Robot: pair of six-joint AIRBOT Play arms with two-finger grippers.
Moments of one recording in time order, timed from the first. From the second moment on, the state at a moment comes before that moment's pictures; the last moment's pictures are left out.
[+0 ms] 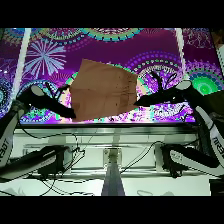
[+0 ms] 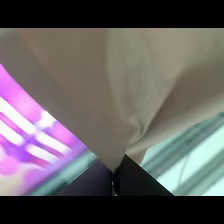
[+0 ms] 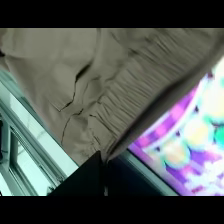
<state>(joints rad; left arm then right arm) 0.05 -1.23 0.77 1.08 -1.29 -0.94 0.03 -1.22 0.77 -0.62 1.22 0.95</state>
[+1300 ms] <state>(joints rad) 0.01 -0.72 0.96 1.12 -0.92 -1.25 0.39 -0.85 0.87 -0.82 0.73 1.62</state>
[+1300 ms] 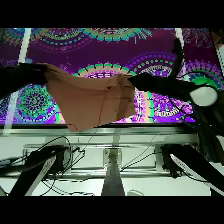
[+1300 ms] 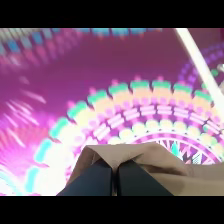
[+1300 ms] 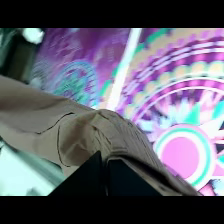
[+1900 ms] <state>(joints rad) -0.13 -1.11 0.84 1.09 -1.11 -1.24 0.18 -1.11 0.81 -1.04 1.03 1.57</state>
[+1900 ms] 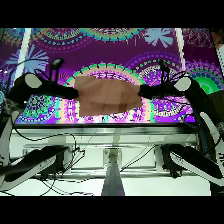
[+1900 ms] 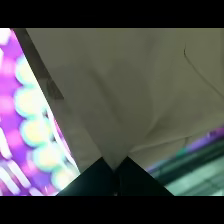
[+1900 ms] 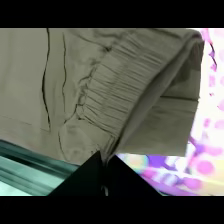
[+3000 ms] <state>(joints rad) -0.20 -1.19 0.76 1.10 -0.91 -1.24 -0.10 -1.49 0.81 -0.70 1.12 1.09</state>
